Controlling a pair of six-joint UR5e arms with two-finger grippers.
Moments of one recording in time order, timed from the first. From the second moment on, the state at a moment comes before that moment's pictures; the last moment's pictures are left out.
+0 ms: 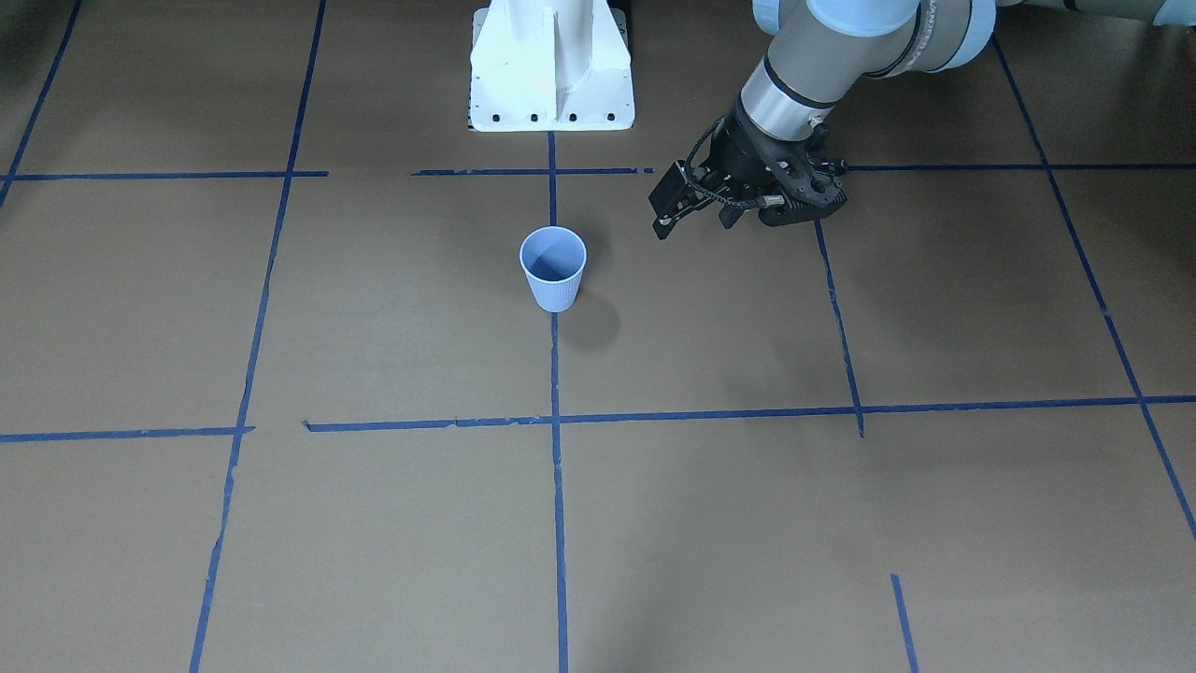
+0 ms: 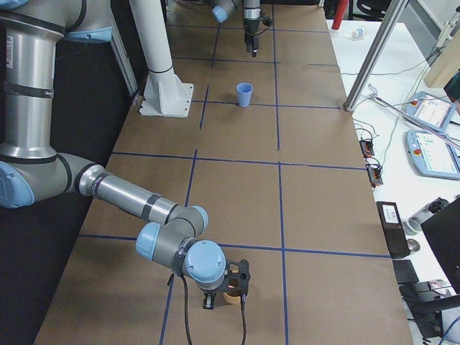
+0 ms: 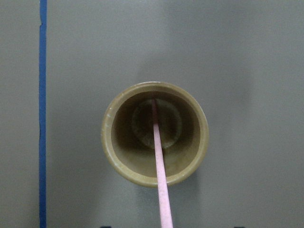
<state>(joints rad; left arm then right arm) -0.71 -2.06 -1.92 -1.73 -2.11 -1.55 1.81 -1.75 1.47 -1.53 2.35 -0.33</state>
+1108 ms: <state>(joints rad) -0.70 -2.06 -1.92 -1.73 -2.11 -1.55 1.88 -1.79 1.81 -1.74 2.37 -0.34</state>
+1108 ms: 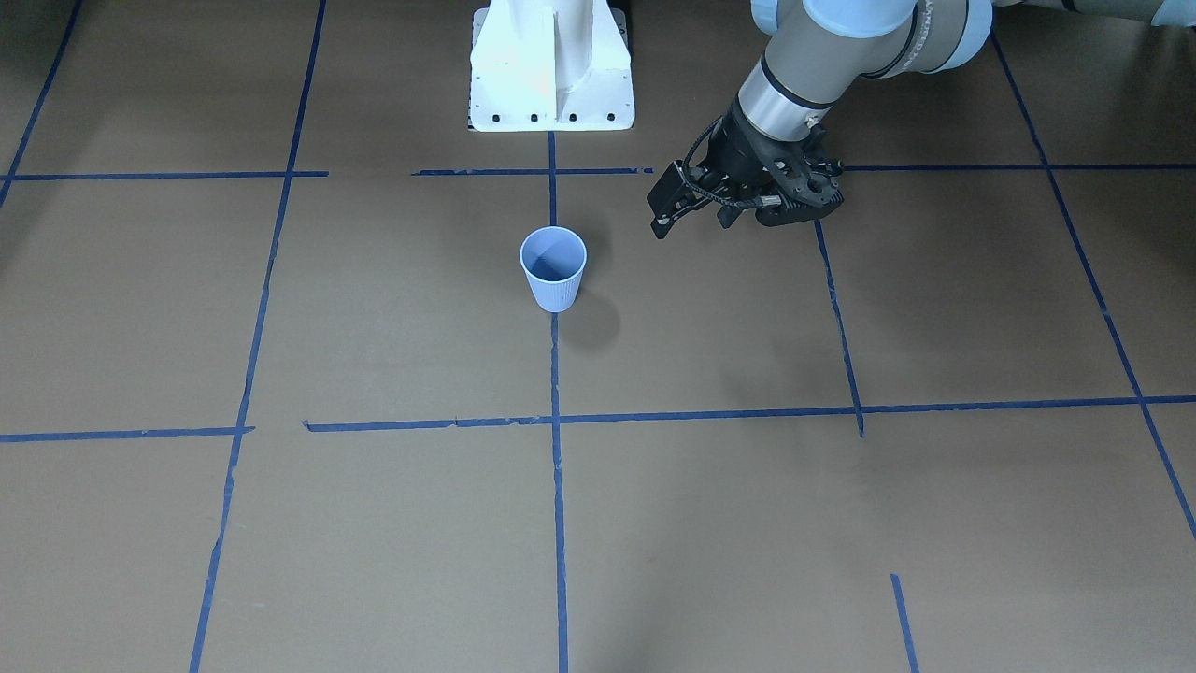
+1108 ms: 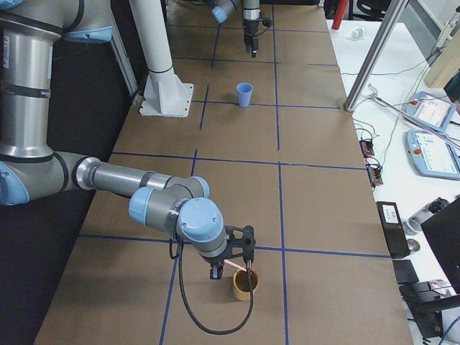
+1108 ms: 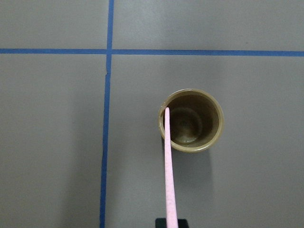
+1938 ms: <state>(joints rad) -0.70 -2.05 -1.93 -1.74 -2.11 -1.55 1.69 -1.70 2.22 -2.06 2.64 0.10</state>
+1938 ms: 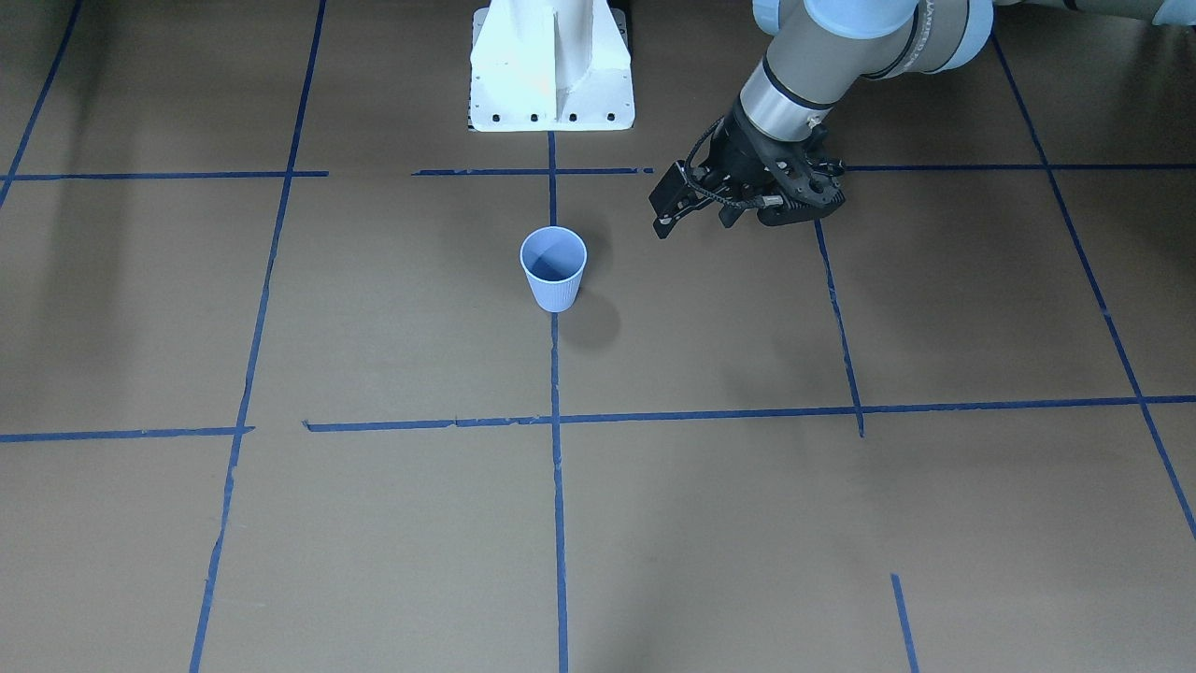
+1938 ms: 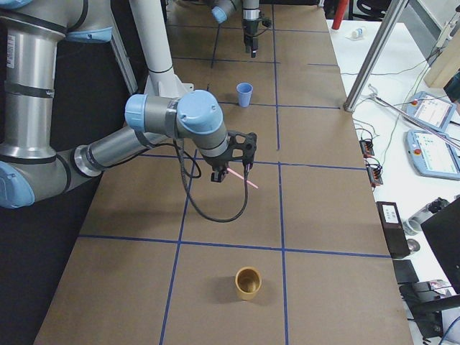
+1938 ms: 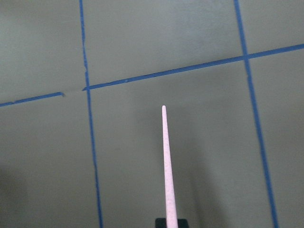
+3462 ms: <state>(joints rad) -0.70 -2.04 -1.91 -1.74 -2.10 -1.55 0.69 -0.89 1.93 -1.44 2.28 2.00</state>
